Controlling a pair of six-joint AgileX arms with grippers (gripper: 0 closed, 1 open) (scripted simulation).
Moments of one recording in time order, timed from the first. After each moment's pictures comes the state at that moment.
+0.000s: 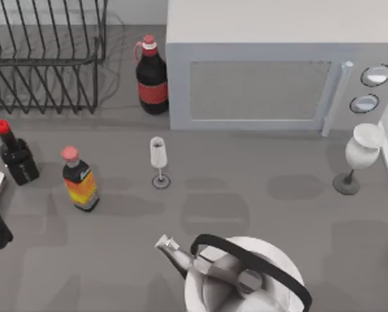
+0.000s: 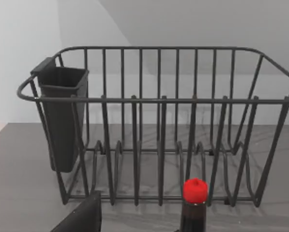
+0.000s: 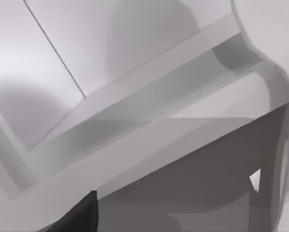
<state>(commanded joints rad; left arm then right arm) 0.00 0.00 0.00 0.00 0.00 0.00 -0.19 1.63 0.65 -0.53 -0.01 0.37</state>
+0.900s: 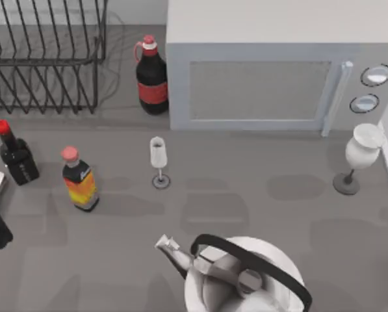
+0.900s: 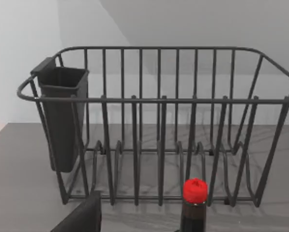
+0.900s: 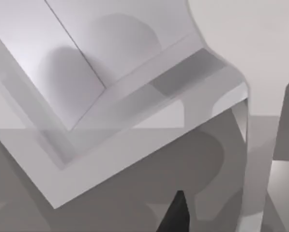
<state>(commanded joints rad) 0.00 0.00 0.00 0.00 0.00 0.00 -0.17 1.52 0.79 -0.70 -0.02 0.42</state>
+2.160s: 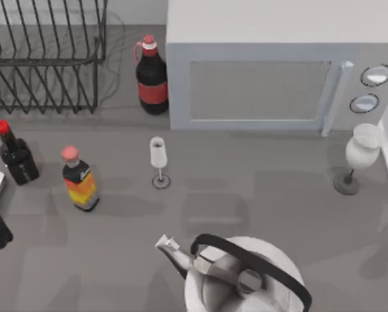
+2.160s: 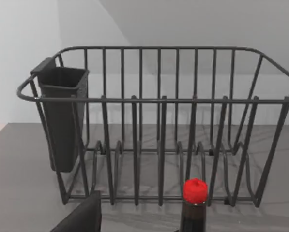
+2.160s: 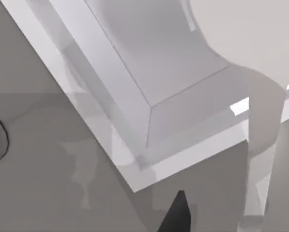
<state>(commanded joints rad) 0.00 0.00 0.00 0.00 0.00 0.00 -0.19 1.72 1.35 -1.15 -0.05 0.36</state>
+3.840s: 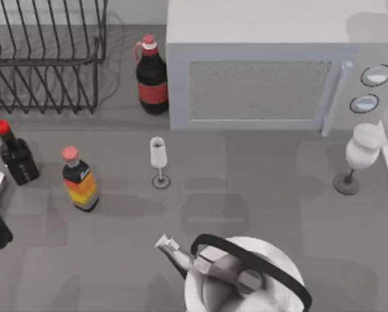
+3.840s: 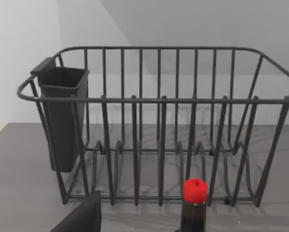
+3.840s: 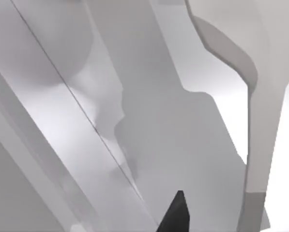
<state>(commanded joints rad) 0.00 0.00 0.00 0.00 0.00 0.00 -0.18 2.69 2.79 -1.54 0.01 0.38</state>
